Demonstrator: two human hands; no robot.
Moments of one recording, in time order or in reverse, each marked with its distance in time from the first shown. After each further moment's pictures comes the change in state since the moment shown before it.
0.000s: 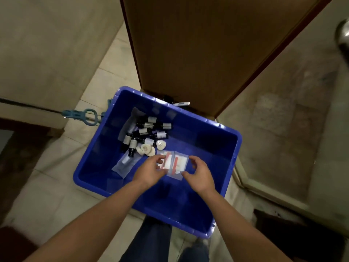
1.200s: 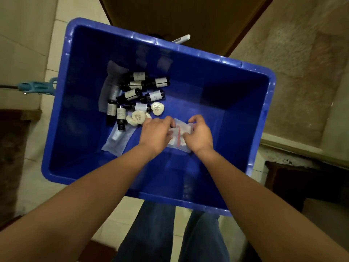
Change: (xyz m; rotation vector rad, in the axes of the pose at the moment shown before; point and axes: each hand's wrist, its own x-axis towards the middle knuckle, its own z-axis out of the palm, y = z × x) left_hand 0.074 -0.026 0.027 0.693 0.072 0.423; right_hand 0.066 0.024 0.065 0.063 0.140 0.158
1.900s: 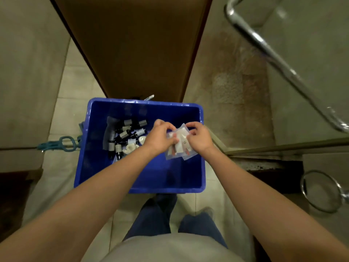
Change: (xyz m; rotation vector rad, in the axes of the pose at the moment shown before) left_hand -0.048 0.127 -0.155 -0.440 -0.060 0.082; right_hand -0.128 -0.058 -0.147 0.286 0.200 -0.101
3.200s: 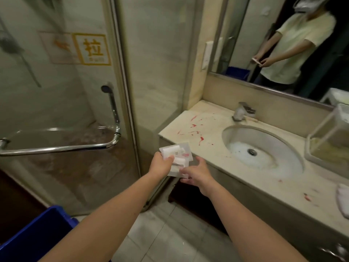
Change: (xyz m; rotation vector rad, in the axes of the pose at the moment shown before) left_hand -0.216 0.340 0.283 -0.030 -0.402 0.455; right_hand -0.370 0.192 -0.267 1.023 0.819 0.177
